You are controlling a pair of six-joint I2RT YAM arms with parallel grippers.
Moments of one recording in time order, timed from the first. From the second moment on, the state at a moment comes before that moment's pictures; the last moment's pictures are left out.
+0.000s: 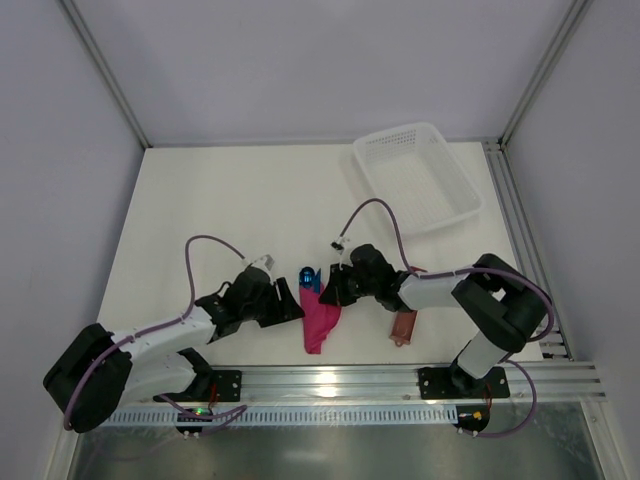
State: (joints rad) left arm -0.74 1.10 0.35 -0.06 0.11 -0.92; right arm 0.80 1.63 0.60 0.39 -0.33 0.57
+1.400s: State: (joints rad) left arm -0.65 1.39 0.23 0.71 0.44 -0.89; right arm 0.80 1.33 0.50 0.33 -0.25 0.38
